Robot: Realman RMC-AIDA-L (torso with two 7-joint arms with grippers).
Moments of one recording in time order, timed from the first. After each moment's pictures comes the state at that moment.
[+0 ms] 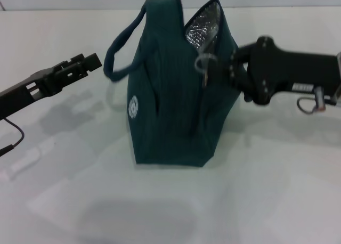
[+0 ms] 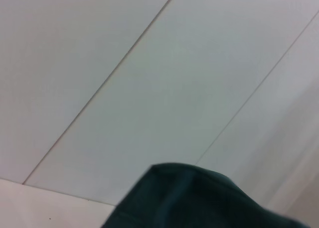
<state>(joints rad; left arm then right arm) -0.38 -2.08 0.48 0.58 1.75 1.66 -1.66 0.61 2.02 -1.16 -0.61 -1.39 -1.61 1.15</state>
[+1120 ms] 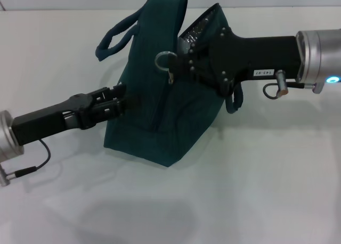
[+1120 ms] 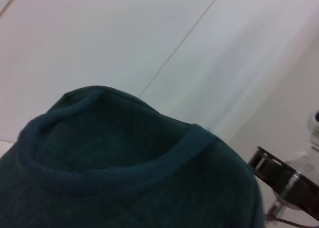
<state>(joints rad) -0.39 -2.09 0.62 0.57 1.79 1.75 -1.64 0.73 2.02 -1.29 -0.65 -1.36 -1.52 1.28</state>
